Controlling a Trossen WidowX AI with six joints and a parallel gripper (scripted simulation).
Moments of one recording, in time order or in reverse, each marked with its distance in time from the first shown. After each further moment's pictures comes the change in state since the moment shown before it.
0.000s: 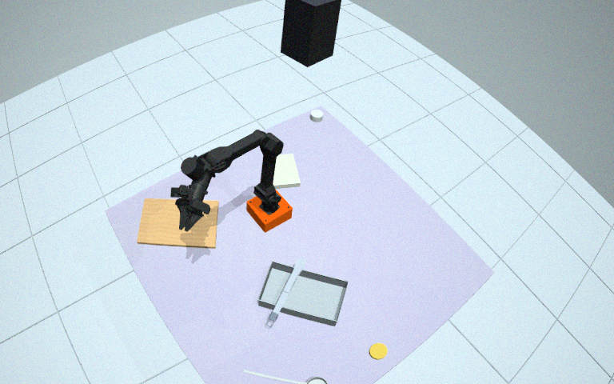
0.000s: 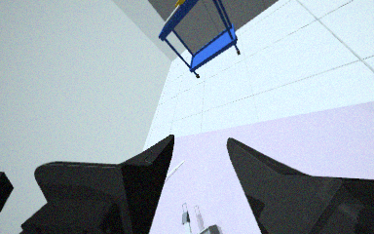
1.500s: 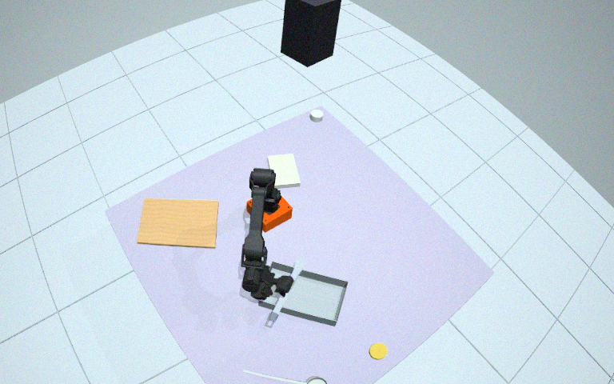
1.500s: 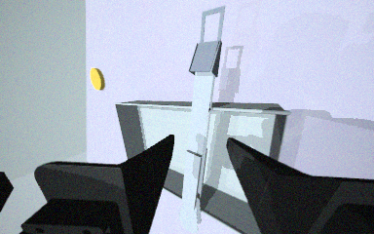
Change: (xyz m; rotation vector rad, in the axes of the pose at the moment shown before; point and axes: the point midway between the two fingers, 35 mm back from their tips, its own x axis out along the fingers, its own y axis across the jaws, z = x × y) arm 0.104 0.003 -0.400 -0.411 1.149 -0.020
